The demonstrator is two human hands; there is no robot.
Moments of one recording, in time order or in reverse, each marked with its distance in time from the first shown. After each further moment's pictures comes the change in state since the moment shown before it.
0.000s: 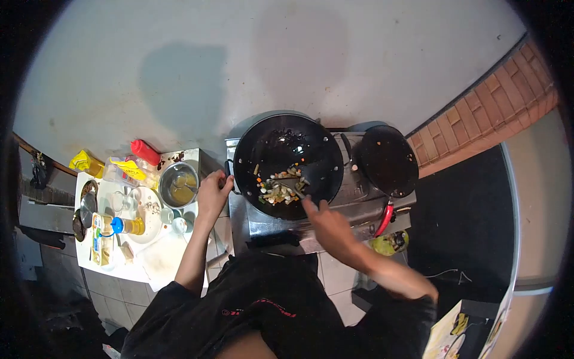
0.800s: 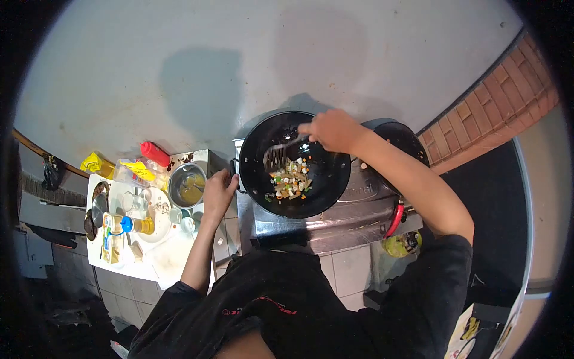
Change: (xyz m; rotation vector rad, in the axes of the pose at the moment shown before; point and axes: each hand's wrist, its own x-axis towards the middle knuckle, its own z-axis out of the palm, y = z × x) left_hand 0.000 0.000 0.003 0.076 0.012 0.029; right_hand 0.143 0.074 -0.093 -0.279 0.133 -0.409
